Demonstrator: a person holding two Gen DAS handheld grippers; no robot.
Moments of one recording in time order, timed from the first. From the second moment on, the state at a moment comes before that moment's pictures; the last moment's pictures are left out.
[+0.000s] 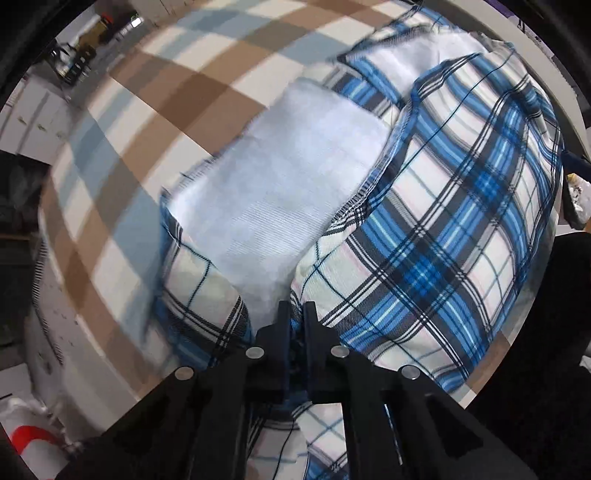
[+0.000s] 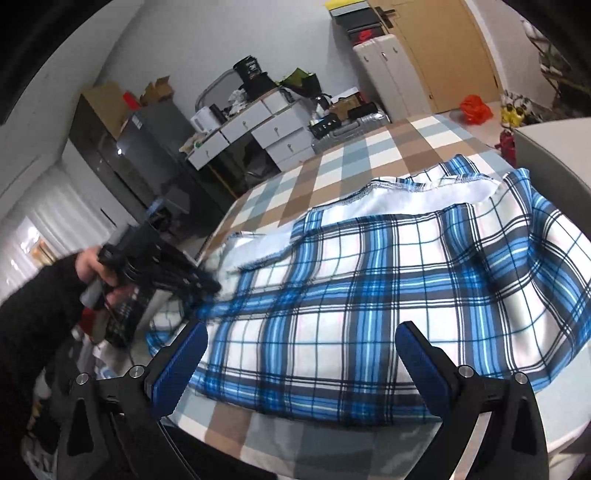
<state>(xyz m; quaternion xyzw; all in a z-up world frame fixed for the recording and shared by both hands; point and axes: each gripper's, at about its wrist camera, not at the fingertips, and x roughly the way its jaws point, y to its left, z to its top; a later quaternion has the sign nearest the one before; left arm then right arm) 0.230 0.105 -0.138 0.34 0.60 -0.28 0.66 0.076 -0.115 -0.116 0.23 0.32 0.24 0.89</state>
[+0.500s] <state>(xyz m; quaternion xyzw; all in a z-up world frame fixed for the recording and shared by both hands) 0.258 0.113 -0.109 0.34 0.53 -0.13 0.76 0.078 -0.114 -0.121 0.22 0.33 0.23 0.89</state>
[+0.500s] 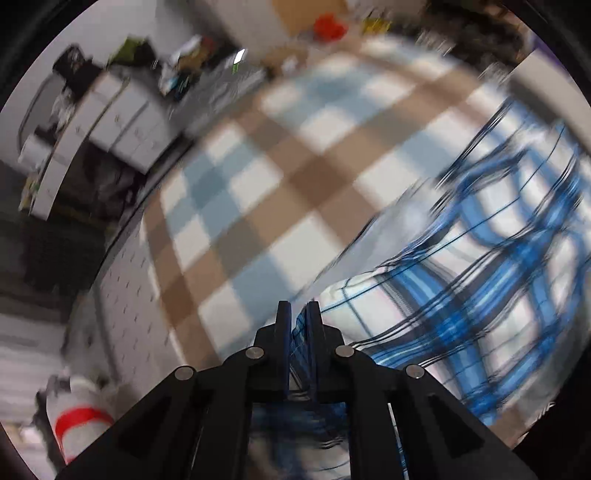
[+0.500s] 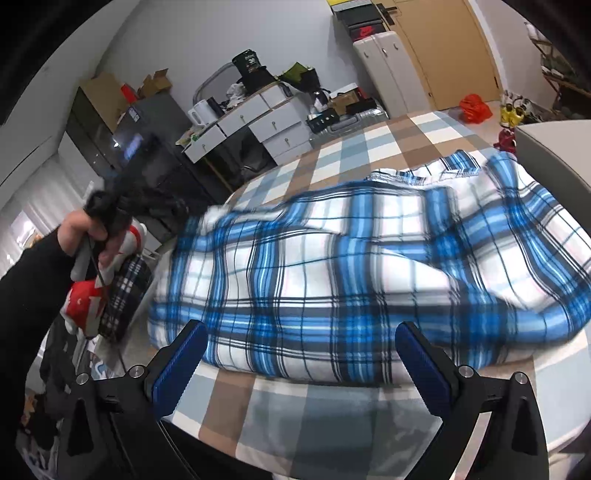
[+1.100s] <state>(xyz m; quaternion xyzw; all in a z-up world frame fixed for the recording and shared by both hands) 0.248 0.189 -0.107 0.29 0.55 -0.10 0.77 0.172 -0.166 -0.069 -0.09 0.32 0.10 0.94</state>
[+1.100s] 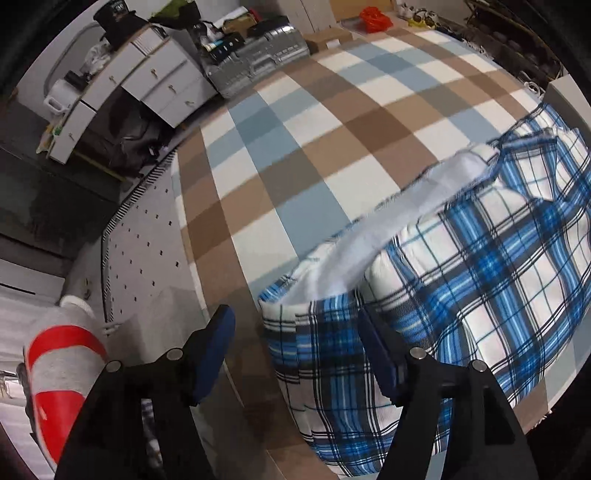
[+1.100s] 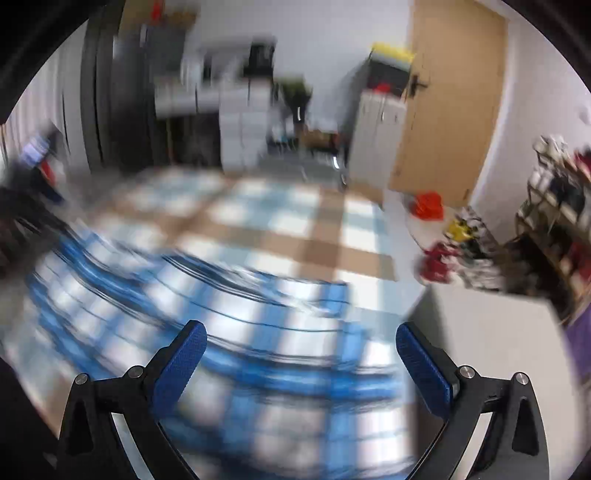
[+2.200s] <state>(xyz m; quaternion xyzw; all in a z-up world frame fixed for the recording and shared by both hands) 0.257 0.216 -0.129 0.23 0.56 -0.03 0.80 0.302 -0.242 -0.085 0.10 0.42 0.08 0.90</state>
